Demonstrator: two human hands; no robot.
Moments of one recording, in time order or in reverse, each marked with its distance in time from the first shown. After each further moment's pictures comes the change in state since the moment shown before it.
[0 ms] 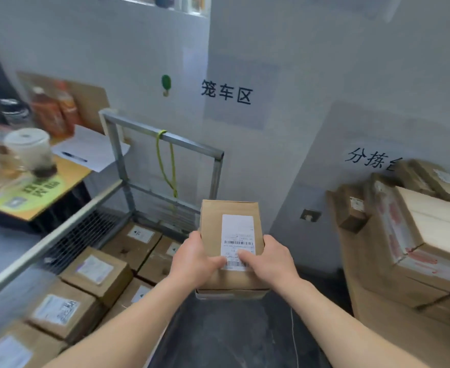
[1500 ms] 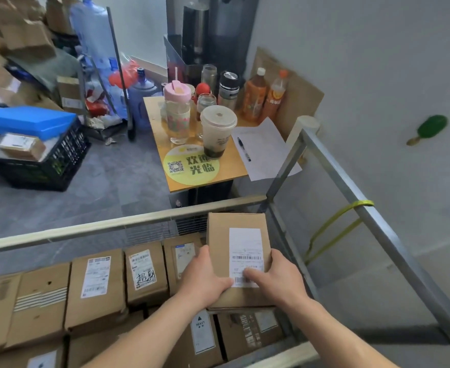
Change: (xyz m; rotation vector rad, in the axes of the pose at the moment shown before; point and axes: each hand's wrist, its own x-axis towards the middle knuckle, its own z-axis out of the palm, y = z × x) left_hand 0.188 -0.183 -0.119 -0.344 0.483 -0.629; right_hand 0.254 -0.255 0.236 -0.387 -0.579 -0.606
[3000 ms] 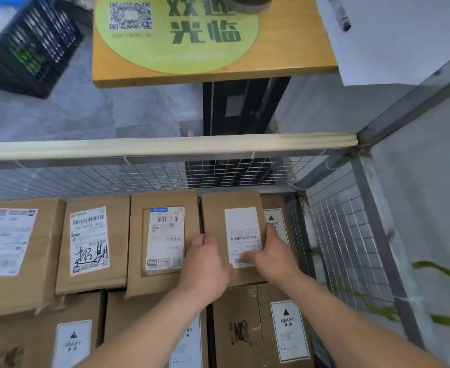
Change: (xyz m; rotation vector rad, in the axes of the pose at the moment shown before) left_hand 0.246 -0.162 0.185 0.204 -0.038 -0.265; right_hand 0.302 0.138 0.233 0.016 -0.384 0.010
